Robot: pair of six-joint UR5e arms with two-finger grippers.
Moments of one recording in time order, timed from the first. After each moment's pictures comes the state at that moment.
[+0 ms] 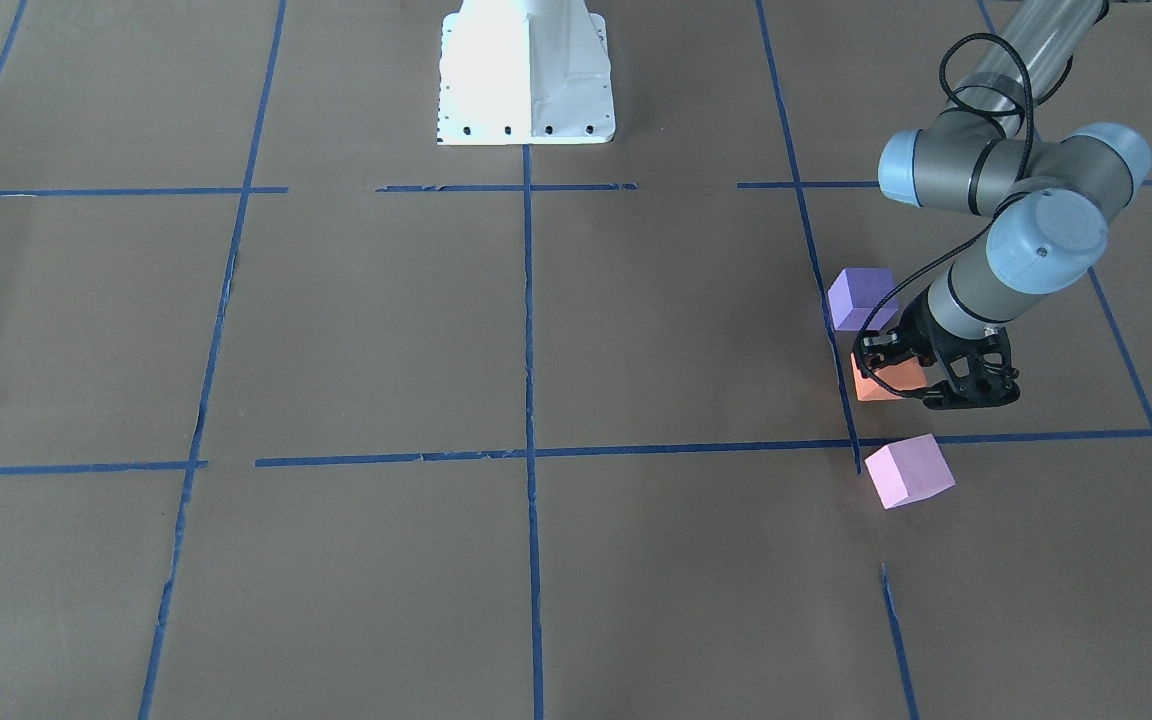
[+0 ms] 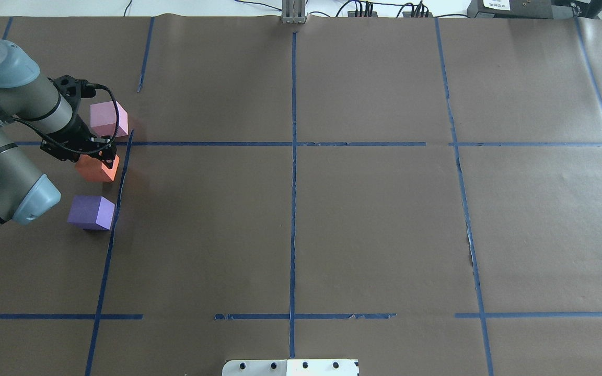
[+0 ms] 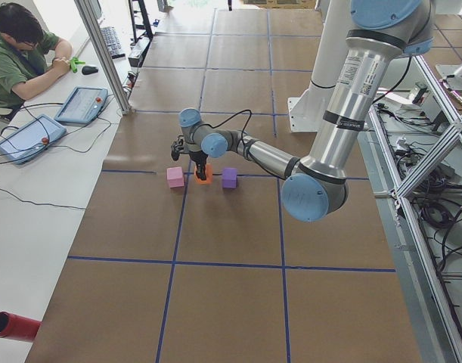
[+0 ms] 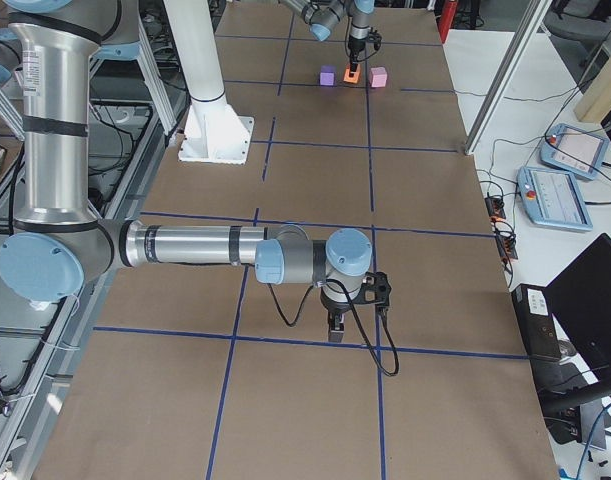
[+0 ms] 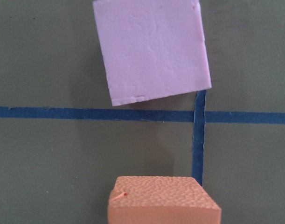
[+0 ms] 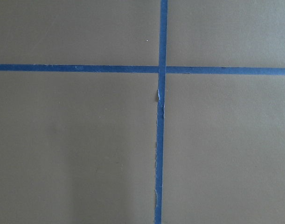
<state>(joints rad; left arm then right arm) -0.90 -1.90 -1.57 -1.75 -2.19 -0.82 1.52 -1.65 1.68 -1.56 2.37 0.06</state>
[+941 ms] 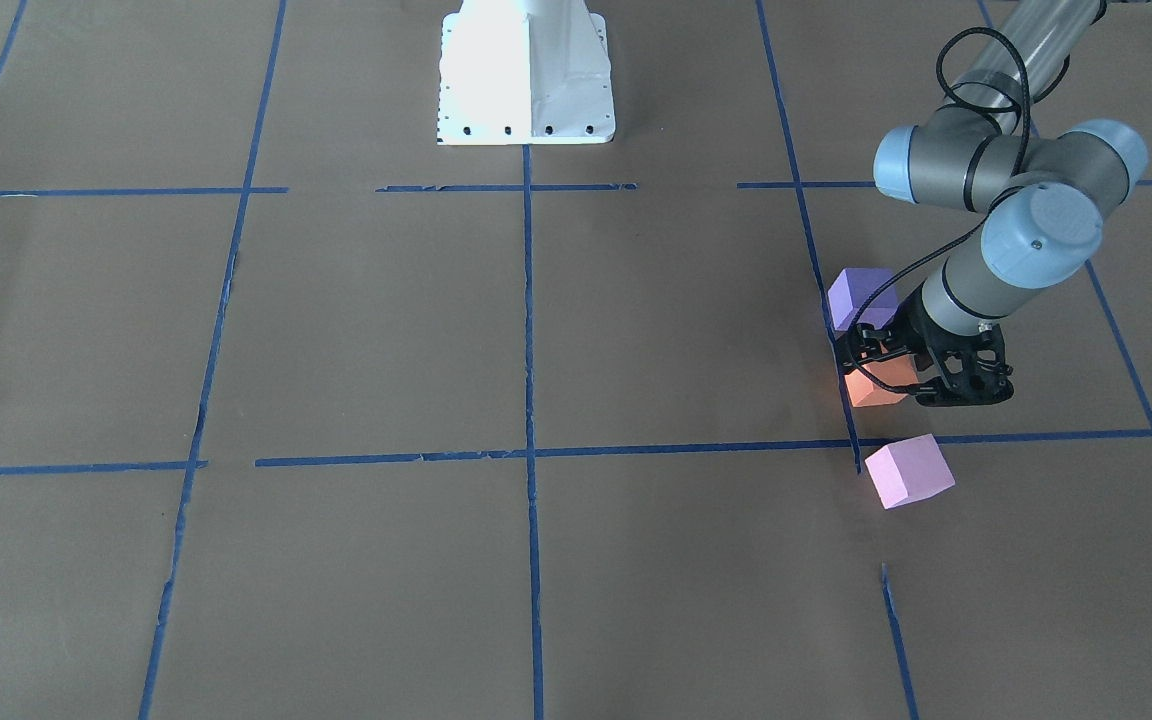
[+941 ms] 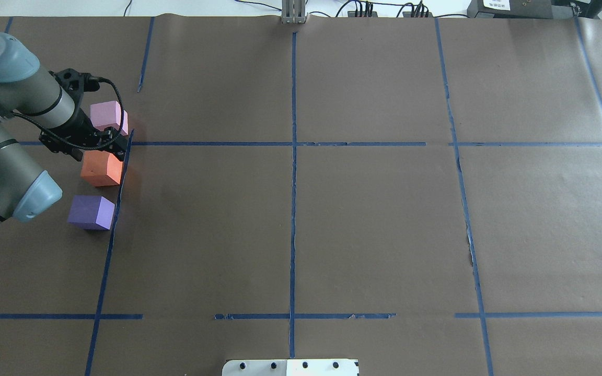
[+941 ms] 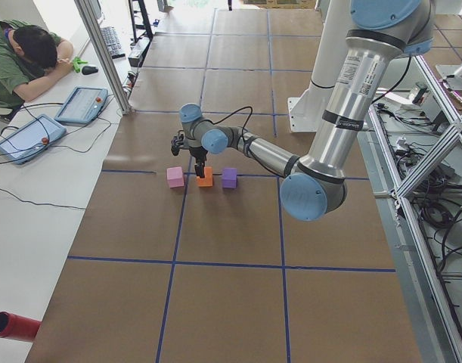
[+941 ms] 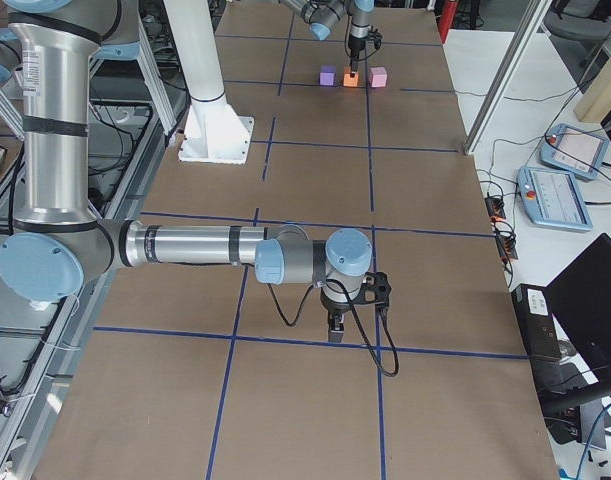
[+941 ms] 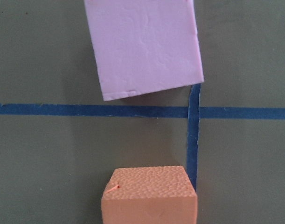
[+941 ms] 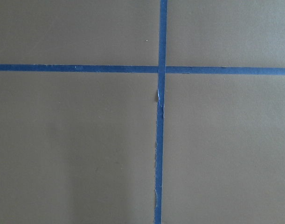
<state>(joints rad) -0.92 -1.91 -1.62 -1.74 -2.19 -0.82 1.52 -1.65 1.68 -1.56 2.37 0.06</state>
